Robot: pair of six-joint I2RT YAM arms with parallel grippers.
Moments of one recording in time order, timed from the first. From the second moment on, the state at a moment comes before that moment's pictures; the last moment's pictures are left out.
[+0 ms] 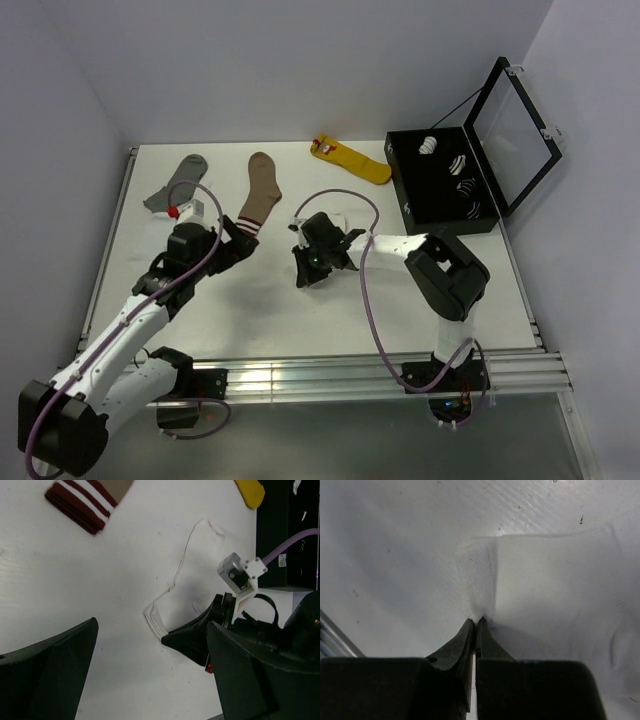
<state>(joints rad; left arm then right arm) -0.37 0.89 0.62 -0.24 -0.01 -0.79 0.80 1.86 1.09 -0.21 -0.27 0.35</state>
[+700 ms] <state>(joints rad) -0.59 1.30 0.56 0.02 -0.05 -1.09 0.61 1.89 0.90 0.11 -0.66 0.55</state>
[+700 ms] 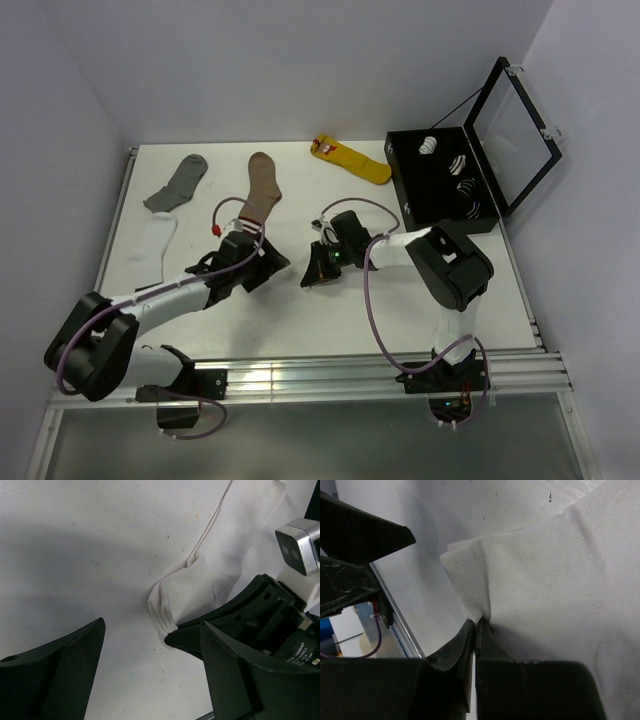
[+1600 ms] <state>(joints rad) -0.64 1.54 0.69 0.02 -0.06 -1.17 0.60 1.90 0.89 0.16 -0.70 0.56</state>
